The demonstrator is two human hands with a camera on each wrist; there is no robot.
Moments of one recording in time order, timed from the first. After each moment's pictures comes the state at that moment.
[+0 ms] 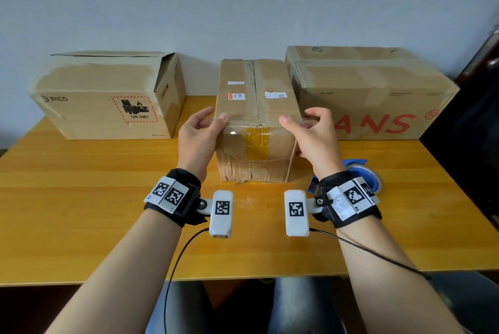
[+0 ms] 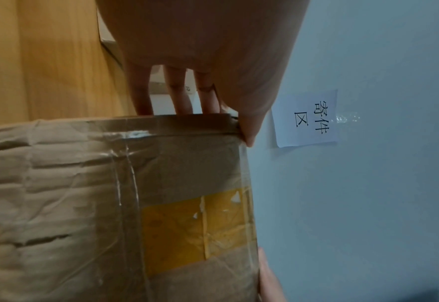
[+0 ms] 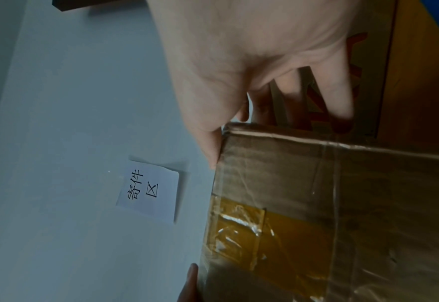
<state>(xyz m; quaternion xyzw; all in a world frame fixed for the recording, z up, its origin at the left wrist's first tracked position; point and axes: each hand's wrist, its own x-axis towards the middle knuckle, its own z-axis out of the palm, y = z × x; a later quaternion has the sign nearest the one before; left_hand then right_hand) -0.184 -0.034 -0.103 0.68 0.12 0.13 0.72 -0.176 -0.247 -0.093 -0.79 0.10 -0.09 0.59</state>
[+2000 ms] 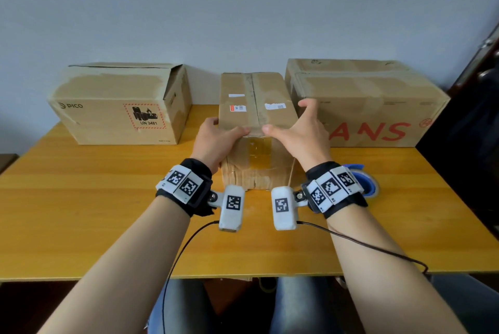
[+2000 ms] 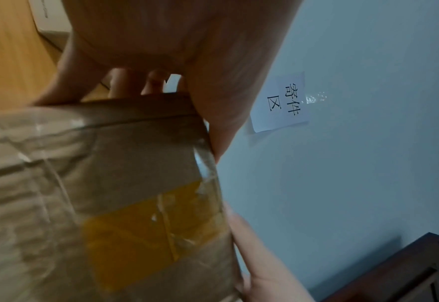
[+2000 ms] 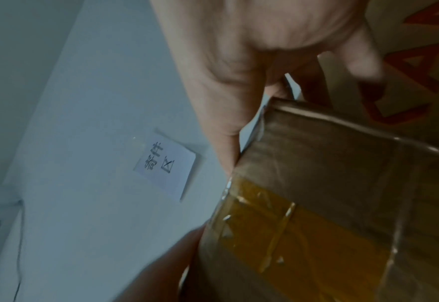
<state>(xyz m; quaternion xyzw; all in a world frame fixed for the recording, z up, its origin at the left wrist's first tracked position) -0.190 -0.046 -0.075 0.77 0.15 0.03 0.61 -0.188 -0.226 -0.063 -0.90 0.06 -0.11 0.43</state>
